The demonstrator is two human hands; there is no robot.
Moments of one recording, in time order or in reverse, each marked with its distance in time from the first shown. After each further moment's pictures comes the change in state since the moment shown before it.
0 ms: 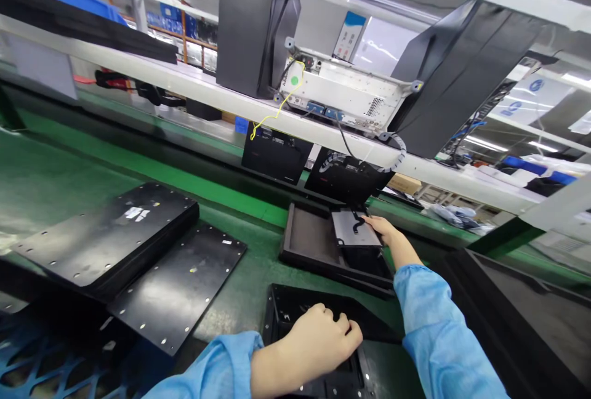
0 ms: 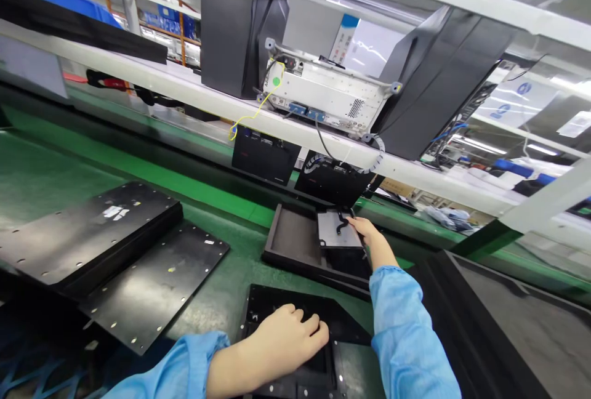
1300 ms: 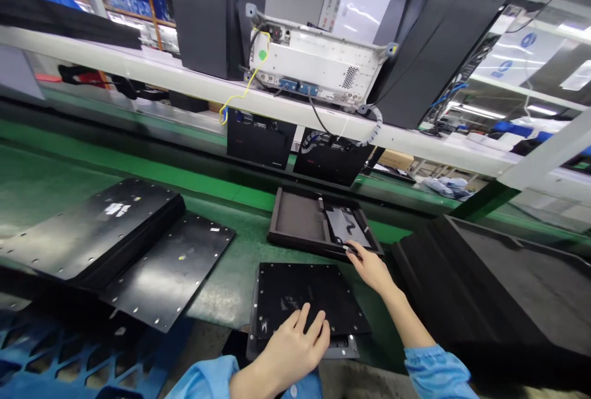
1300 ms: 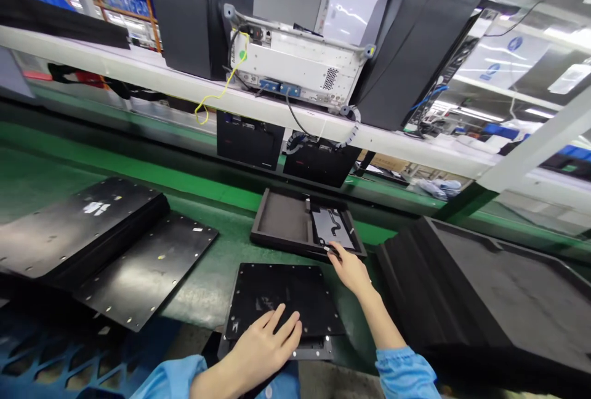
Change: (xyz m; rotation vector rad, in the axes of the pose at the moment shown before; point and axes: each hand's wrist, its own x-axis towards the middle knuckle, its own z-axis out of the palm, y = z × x) left_hand -0.056 0.062 0.070 0.235 0.220 -0.051; right_hand -0.147 0.157 0.021 -0.636 0.050 -0.428
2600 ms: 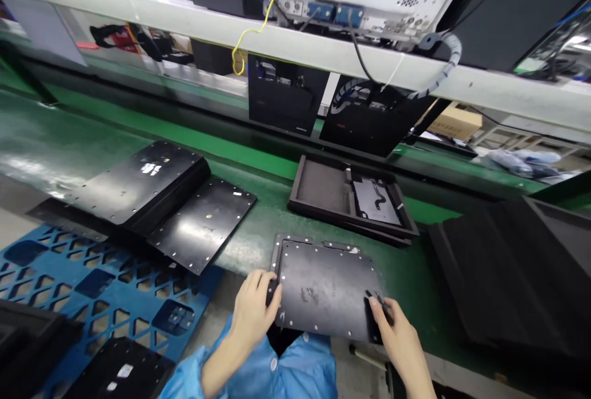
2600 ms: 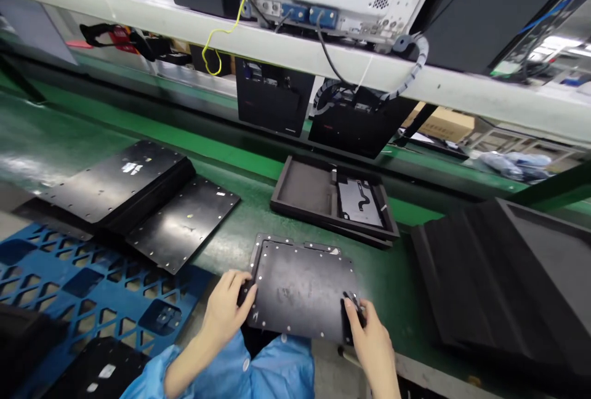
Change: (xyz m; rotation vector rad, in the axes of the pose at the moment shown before) left_hand -0.092 -0.013 -0.030 -0.329 -0.086 -0.994; right_hand -0.183 0.003 0.069 0.253 -0.122 0.489
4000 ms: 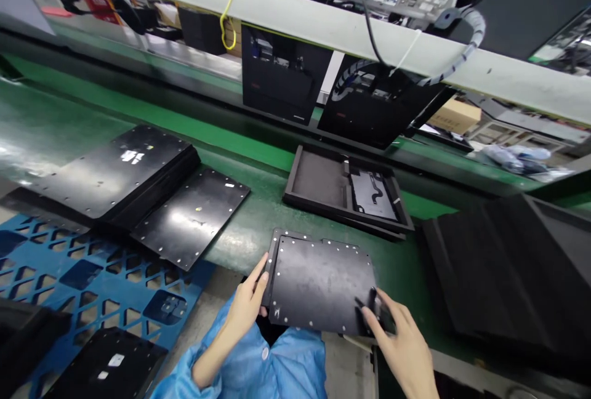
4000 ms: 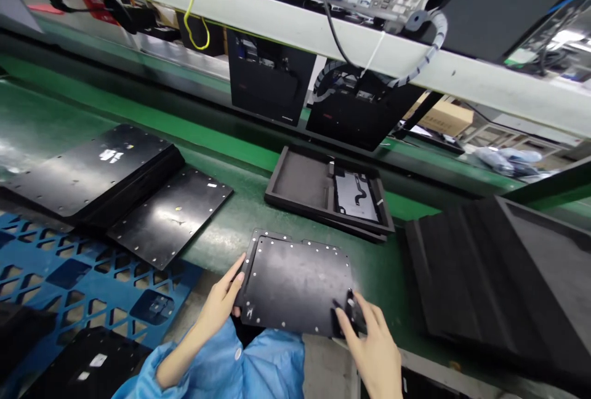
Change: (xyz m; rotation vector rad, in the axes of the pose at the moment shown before) left_hand 0.004 -0.011 0.010 -0.691 -0.401 -0.665; right_hand -0.024 0.008 -0.017 -0.093 0.240 -0.380
